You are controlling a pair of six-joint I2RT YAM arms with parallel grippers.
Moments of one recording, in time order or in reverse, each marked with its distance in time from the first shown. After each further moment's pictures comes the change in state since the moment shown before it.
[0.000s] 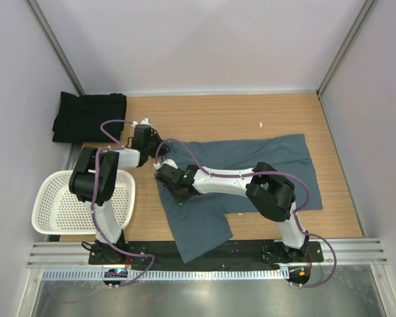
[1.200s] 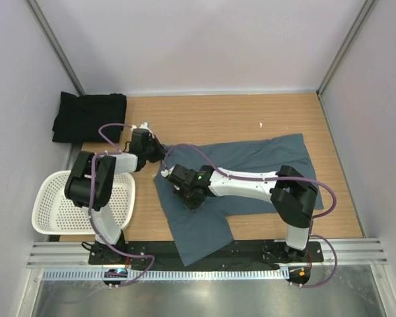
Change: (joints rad) left arm 0.005 -0.053 -0.064 -0.005 0.032 0.023; right arm 0.000 -0.208 -0.158 -0.087 -0.165 -0.087
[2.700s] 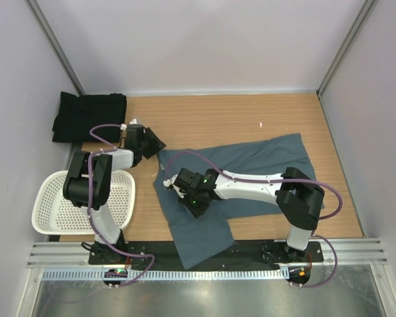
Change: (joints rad) left arm 0.055 -0.013 0.036 -0.052 -0.078 -0.134; right arm 0.000 -0.053 -0.089 -0.002 -0.135 -0.134
